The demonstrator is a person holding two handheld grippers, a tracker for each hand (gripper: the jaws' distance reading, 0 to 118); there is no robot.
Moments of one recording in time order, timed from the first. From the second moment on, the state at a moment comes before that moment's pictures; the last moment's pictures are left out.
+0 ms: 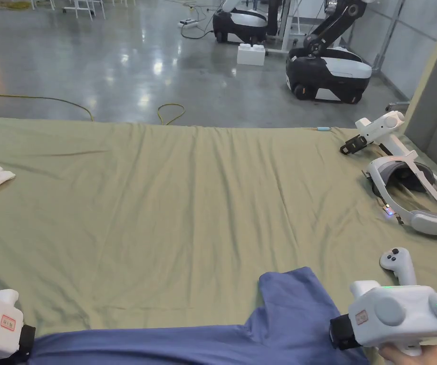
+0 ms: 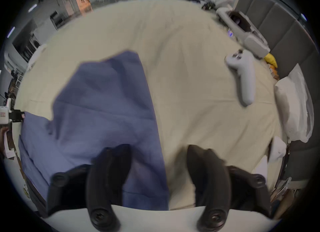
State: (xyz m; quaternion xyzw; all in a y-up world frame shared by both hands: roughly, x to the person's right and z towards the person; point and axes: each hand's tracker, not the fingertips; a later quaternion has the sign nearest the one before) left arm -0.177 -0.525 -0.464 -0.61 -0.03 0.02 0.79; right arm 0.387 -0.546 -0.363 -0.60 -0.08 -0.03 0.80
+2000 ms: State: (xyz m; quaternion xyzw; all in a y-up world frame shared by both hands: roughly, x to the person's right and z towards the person) left arm -0.167 -0.239 -0.020 0.11 -0.04 -0.03 0.99; right arm 0.228 -0.271 -0.001 0.00 -0.02 0.04 1.00
